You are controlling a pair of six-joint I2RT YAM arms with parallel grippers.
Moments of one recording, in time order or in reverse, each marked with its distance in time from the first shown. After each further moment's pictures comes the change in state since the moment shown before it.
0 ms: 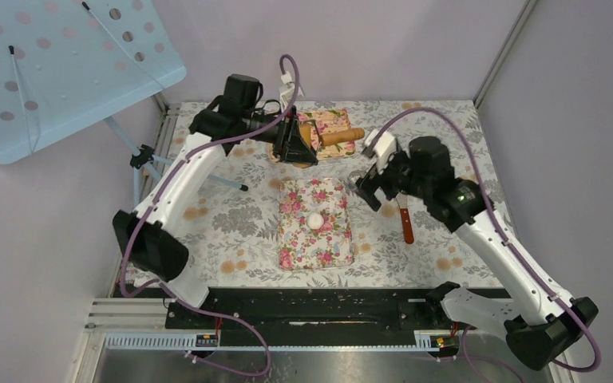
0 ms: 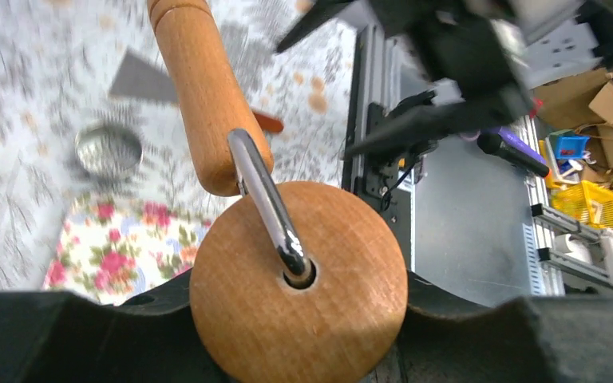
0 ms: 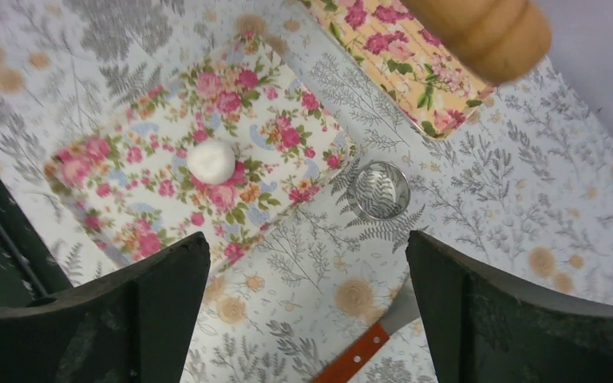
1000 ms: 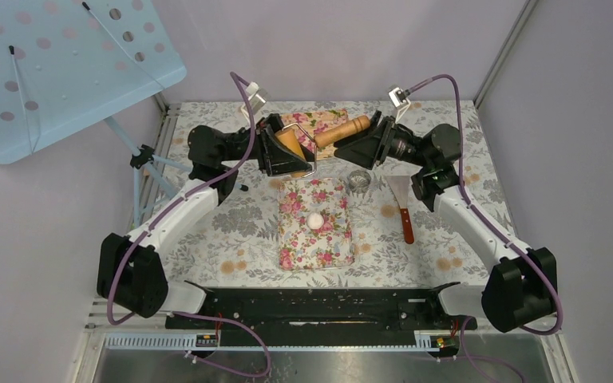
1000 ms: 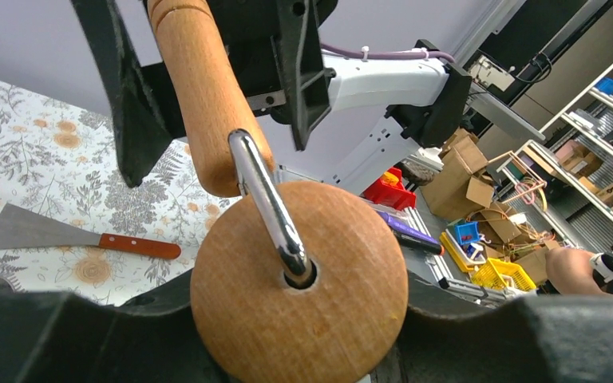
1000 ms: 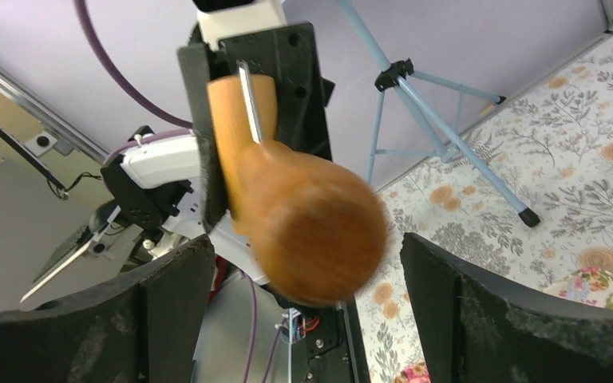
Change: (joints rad) left arm 0.035 -0.302 -0.663 1.688 0.146 -1.180; right arm -0.261 0.248 -0.131 1.265 -0.795 1.390
